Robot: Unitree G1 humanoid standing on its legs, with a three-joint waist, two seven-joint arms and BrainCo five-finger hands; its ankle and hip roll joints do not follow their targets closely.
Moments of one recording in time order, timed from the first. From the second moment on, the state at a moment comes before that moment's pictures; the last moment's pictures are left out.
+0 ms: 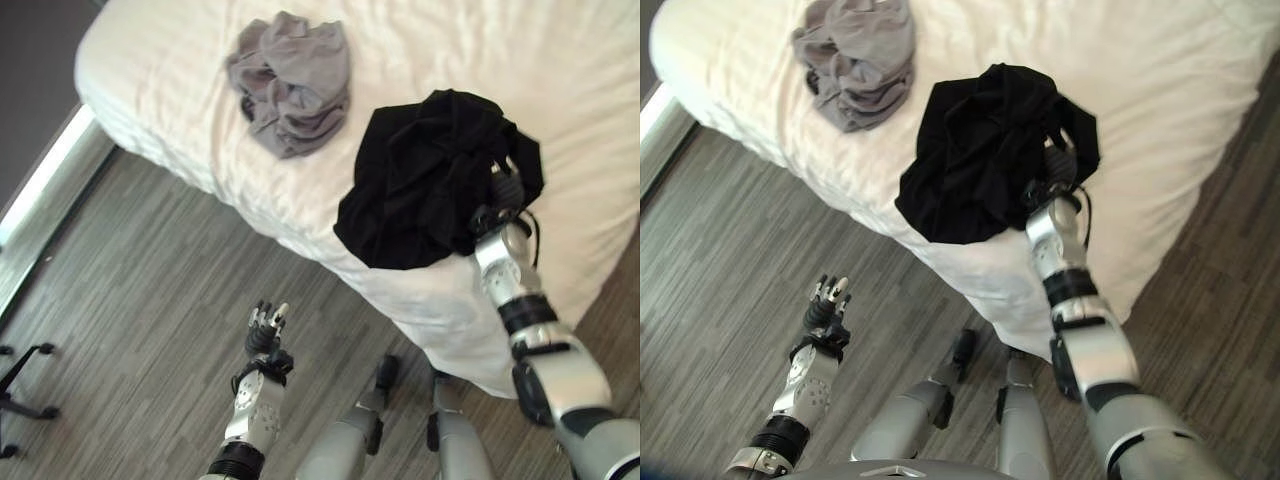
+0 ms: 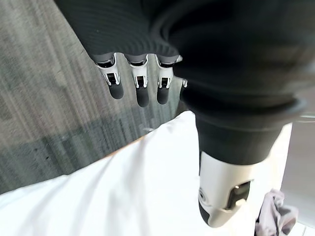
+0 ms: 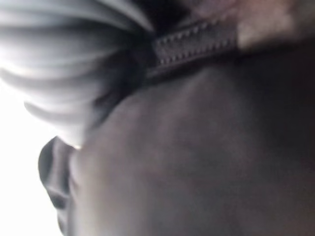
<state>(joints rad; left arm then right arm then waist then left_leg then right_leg) -0.09 0.15 -0.13 0.52 -0.89 -0.28 0.18 -0.60 -0.15 0.04 0.44 1.12 -0.26 -0.14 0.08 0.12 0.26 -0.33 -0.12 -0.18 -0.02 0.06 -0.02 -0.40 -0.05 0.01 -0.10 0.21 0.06</state>
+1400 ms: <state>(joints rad) 0.07 0.24 0.15 0.17 -0.74 -0.32 0.13 0.03 -0.18 -0.21 0.09 1.10 -0.35 -0.03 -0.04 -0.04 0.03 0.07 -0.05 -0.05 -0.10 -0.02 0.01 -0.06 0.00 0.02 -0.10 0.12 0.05</state>
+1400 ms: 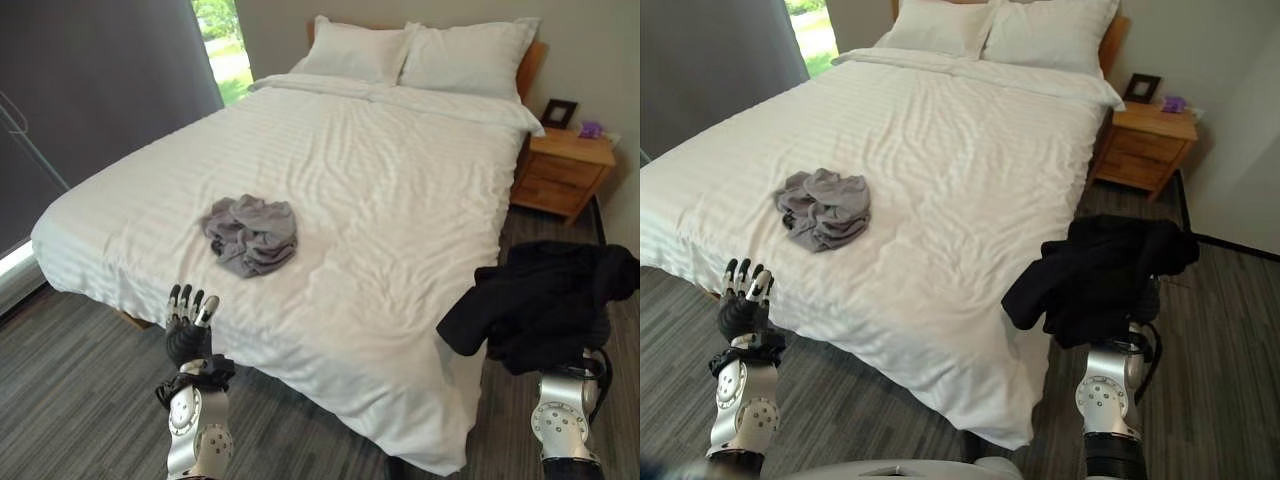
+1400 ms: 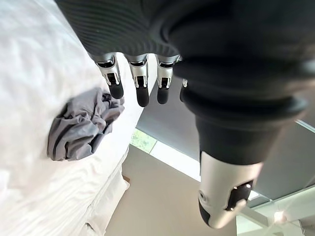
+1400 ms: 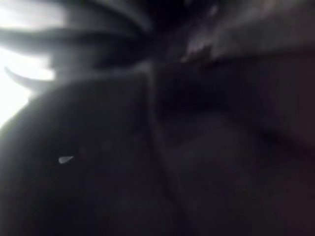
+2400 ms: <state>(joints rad) -0.13 0.49 0.20 0.22 -0.56 -0.35 0.28 0.02 -0.11 -0.14 0.03 1.23 -0.35 0.00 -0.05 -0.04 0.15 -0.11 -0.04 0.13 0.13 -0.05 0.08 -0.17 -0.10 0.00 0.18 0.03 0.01</state>
